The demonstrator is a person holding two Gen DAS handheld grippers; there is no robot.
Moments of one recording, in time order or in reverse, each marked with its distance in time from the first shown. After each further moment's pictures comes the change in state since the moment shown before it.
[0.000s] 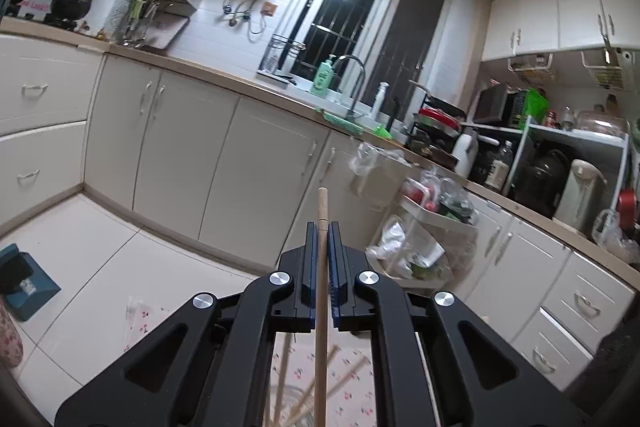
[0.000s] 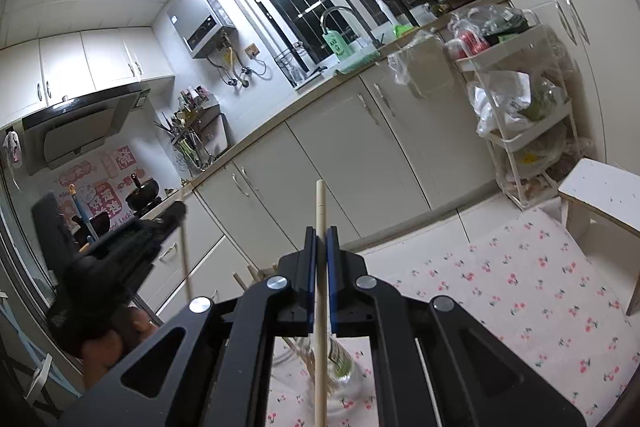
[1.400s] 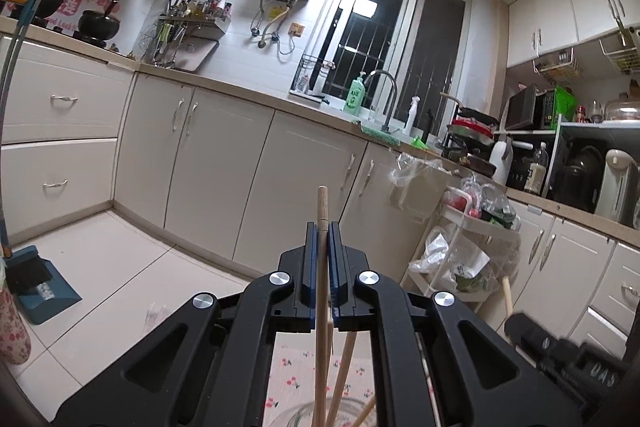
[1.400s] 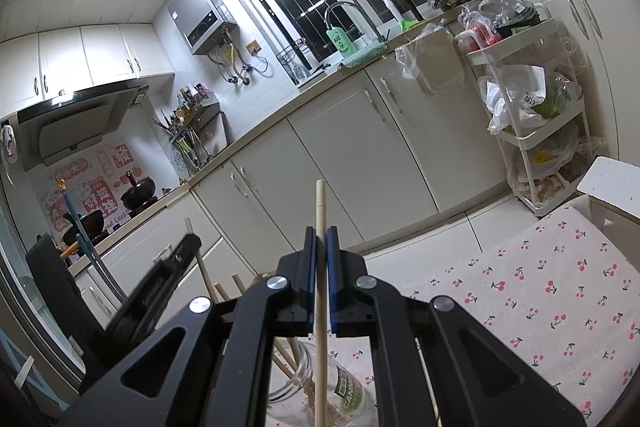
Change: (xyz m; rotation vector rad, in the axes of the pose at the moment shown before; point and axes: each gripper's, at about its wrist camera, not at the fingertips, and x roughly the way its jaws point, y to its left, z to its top) left arm 0.020 0.022 -0.050 0.055 -0.094 0.111; right arm 0.052 0.001 -0.018 0.002 -0.018 0.008
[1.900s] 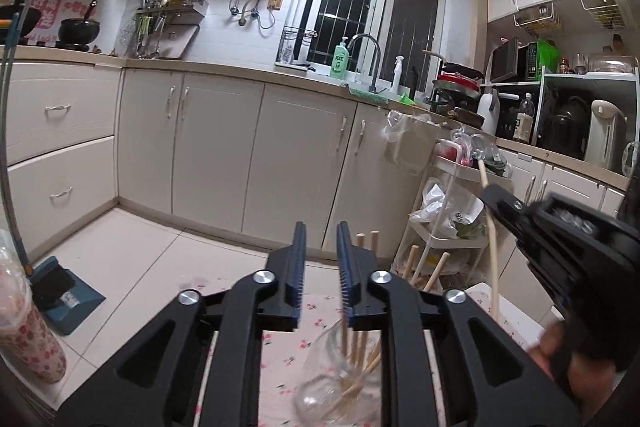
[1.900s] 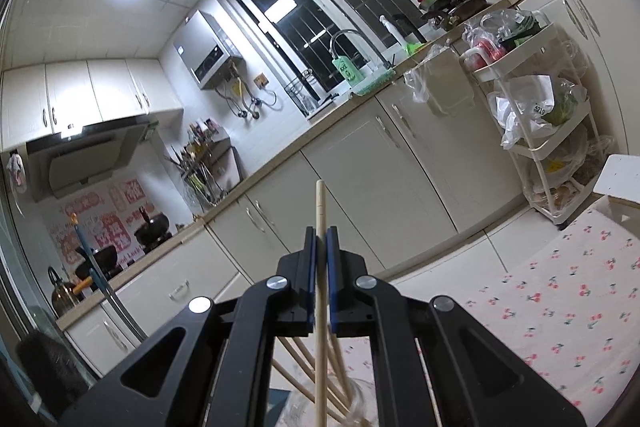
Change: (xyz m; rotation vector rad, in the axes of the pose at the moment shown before) left arm -0.054 0.022 -0.005 0.111 0.120 -0.020; right arm 0.011 0.026 0.004 0.067 -0.126 0.051
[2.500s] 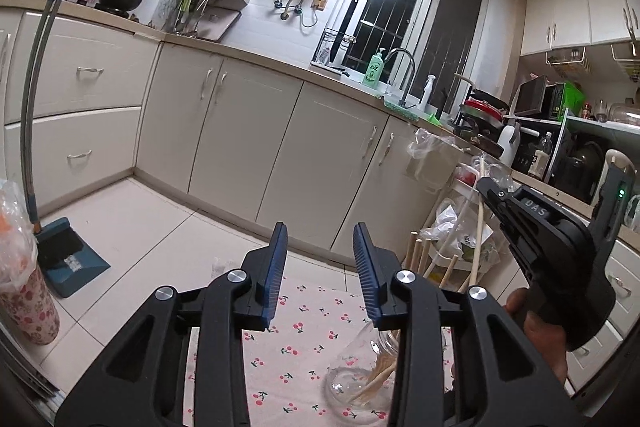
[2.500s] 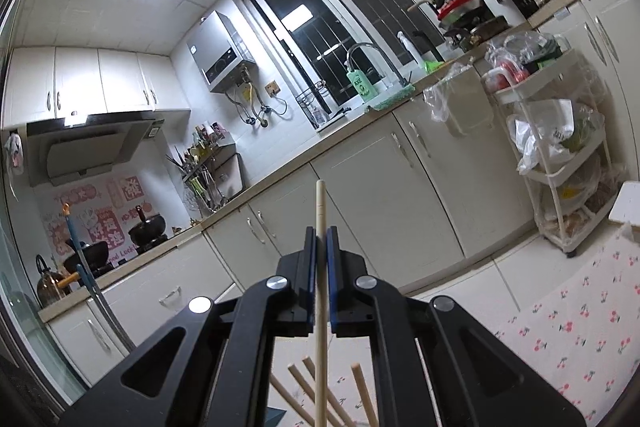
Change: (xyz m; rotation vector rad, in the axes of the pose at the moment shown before) left arm -0.019 0.061 0.001 -0.166 0.006 0.029; right arm 0.043 0.033 -0.003 -0.113 -0.034 -0.011
